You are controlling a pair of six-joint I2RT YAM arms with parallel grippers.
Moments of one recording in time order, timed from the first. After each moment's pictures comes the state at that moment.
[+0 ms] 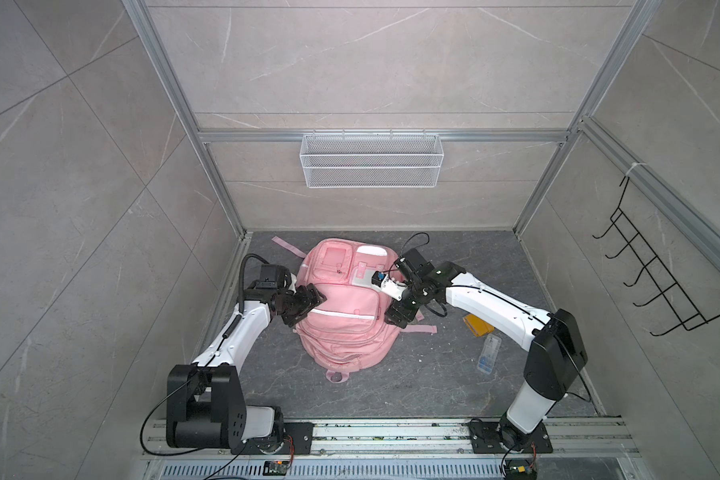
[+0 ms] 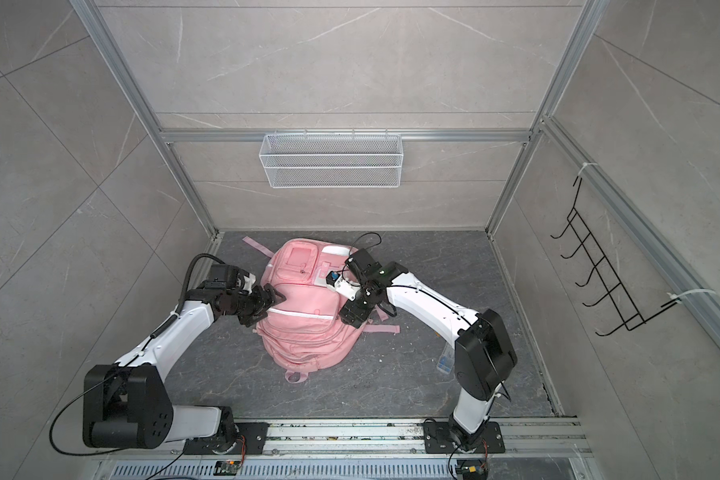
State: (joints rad) left arm -0.07 1.39 0.94 -0.63 0.47 -0.59; right arm 0.69 1.76 1.48 -0.87 -0.19 -0.38
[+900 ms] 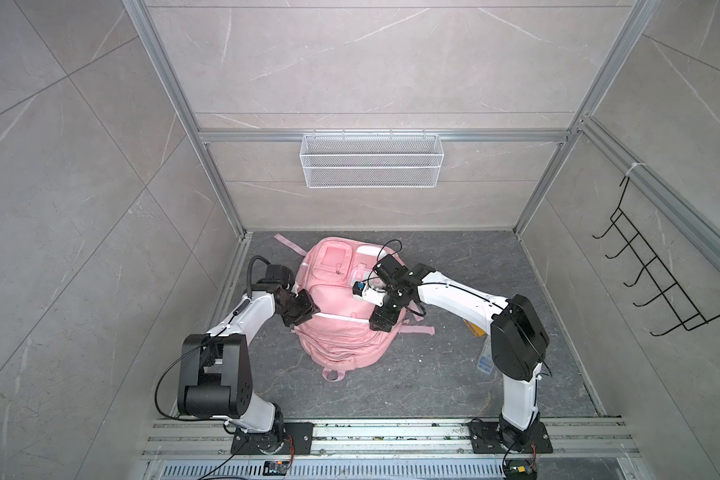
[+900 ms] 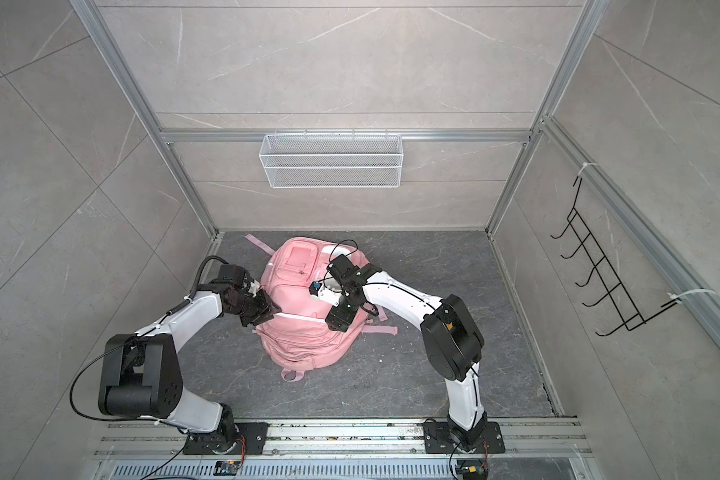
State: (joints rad) left arm -0.06 1.53 0.97 -0.65 0.46 -0.54; right arm 0.74 1.96 1.59 -0.85 -0.27 -0.44
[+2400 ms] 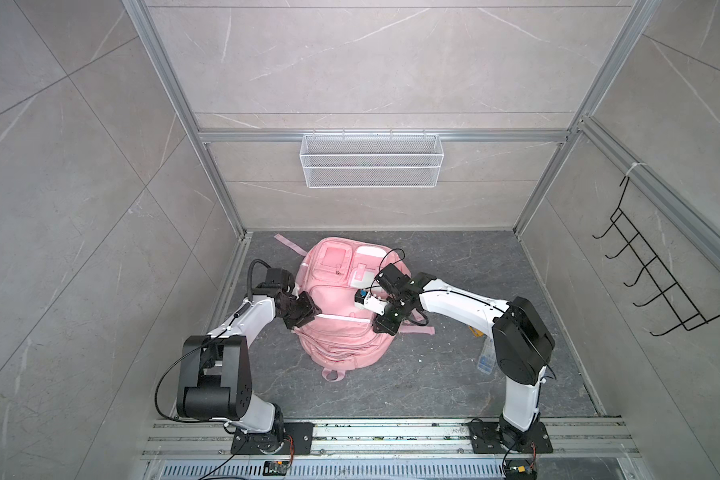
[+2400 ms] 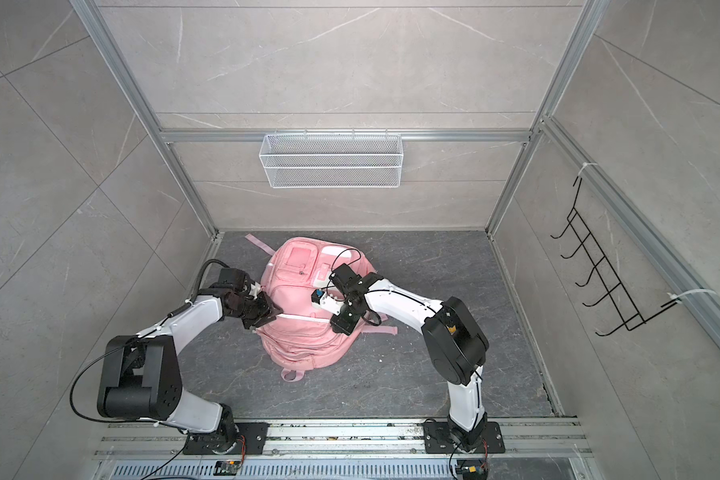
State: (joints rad) left arm -0.06 1.51 0.91 -0.58 0.49 -0.58; right arm 0.75 1.92 1.46 -0.78 -0.33 -0.34
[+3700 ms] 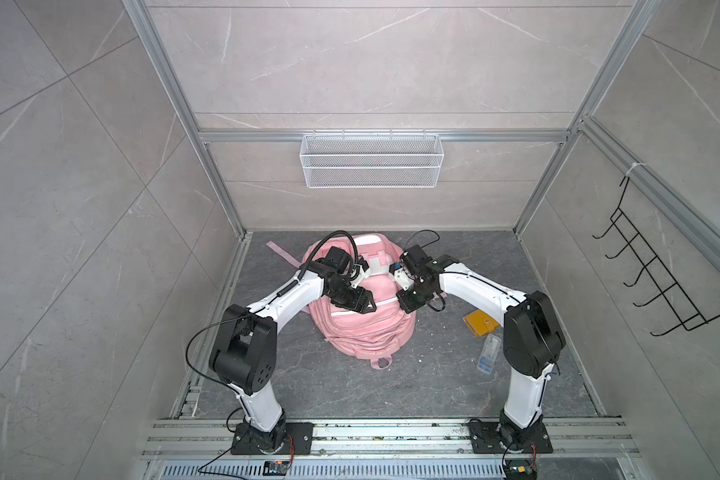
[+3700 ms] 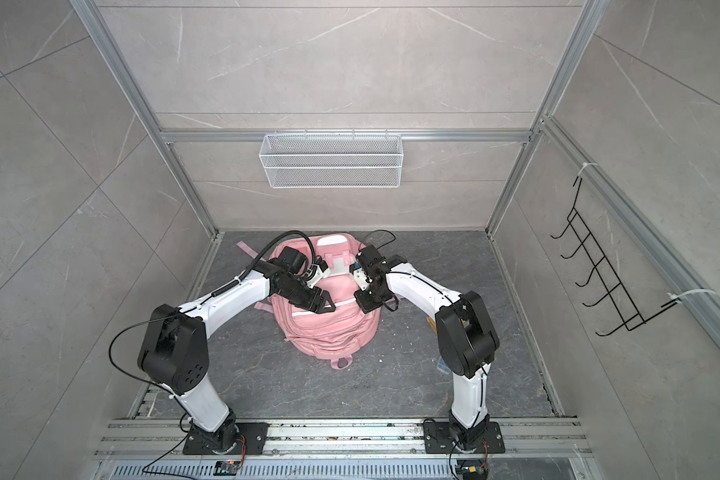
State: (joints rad) left arm -0.47 1.75 1.32 -0.76 0.52 -0.01; right arm 0.56 1.92 1.53 -0.90 -0.16 -0.01
